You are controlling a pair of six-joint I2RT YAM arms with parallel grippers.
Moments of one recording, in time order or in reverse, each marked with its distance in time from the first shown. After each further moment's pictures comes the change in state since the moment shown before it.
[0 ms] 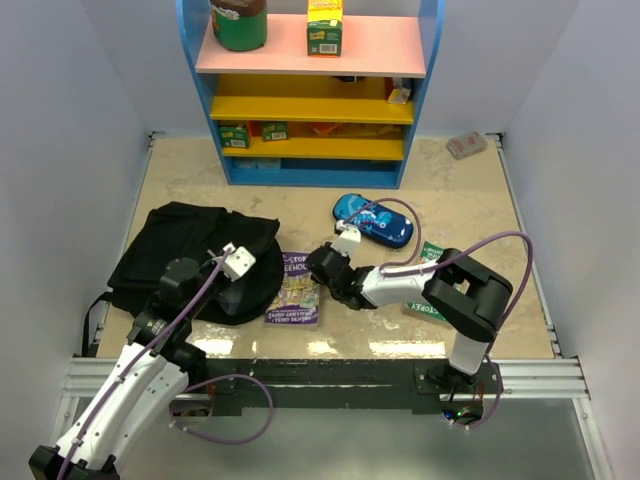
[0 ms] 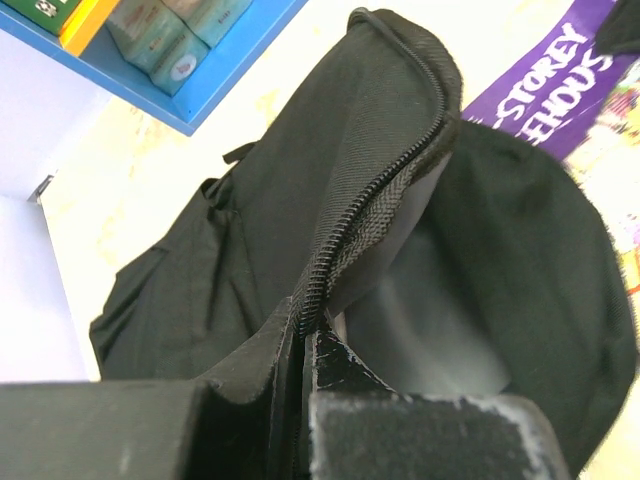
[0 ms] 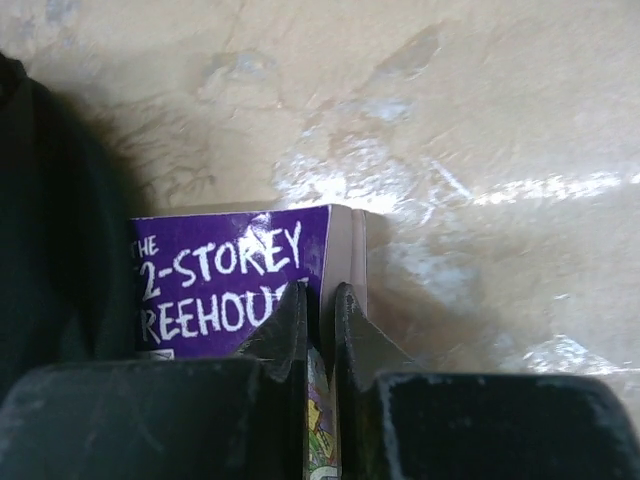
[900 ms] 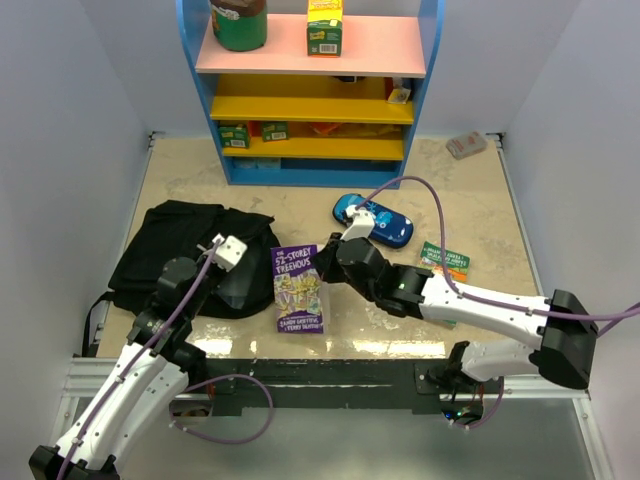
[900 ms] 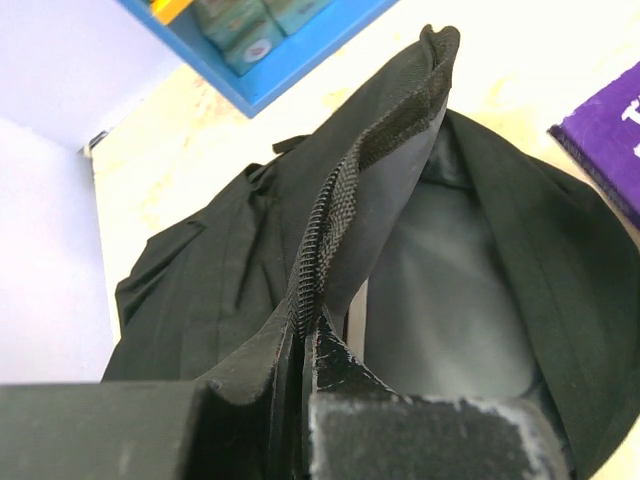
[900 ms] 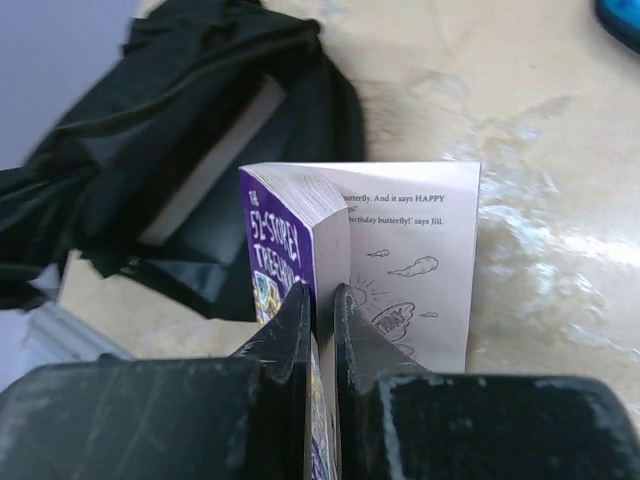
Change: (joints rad) left arm 0.000 0.000 0.000 0.063 -0.138 -0.082; right arm 0.076 -0.508 0.029 -0.266 -0.137 -0.206
